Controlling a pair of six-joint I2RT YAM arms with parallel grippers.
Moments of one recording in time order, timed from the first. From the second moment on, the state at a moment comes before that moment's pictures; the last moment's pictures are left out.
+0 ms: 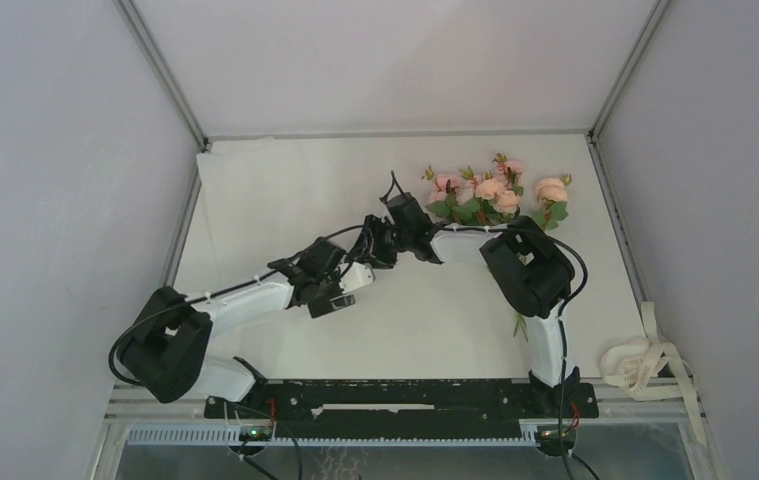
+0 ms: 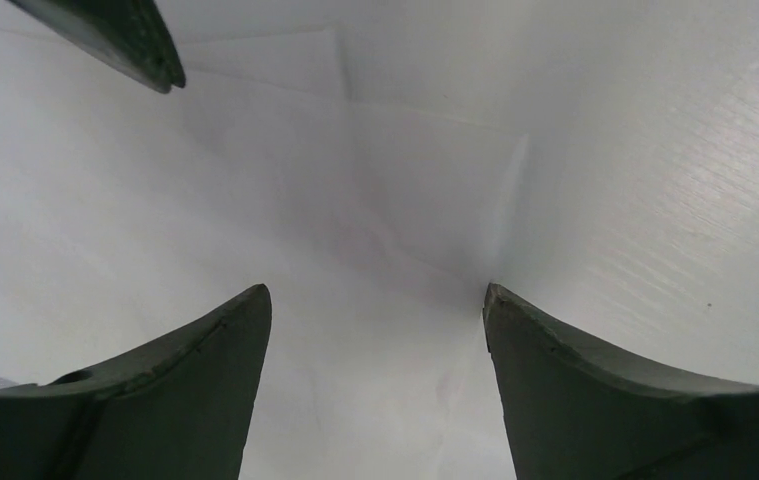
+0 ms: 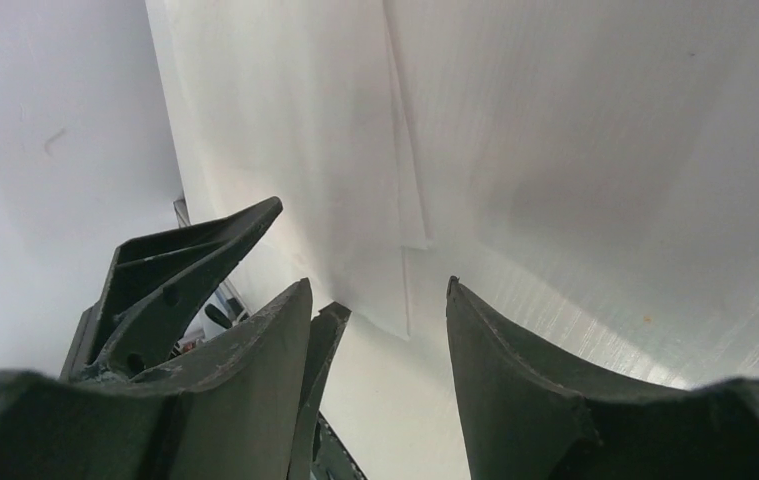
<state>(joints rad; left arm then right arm) -0.64 1.39 0.68 -0.41 -0.15 0.66 0.70 2.04 1.21 0.11 -0.48 0.94</state>
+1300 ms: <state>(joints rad) -0.62 1.33 0.68 -0.28 -0.30 0.57 0.70 2.26 1.30 0.48 -0.67 1.28</state>
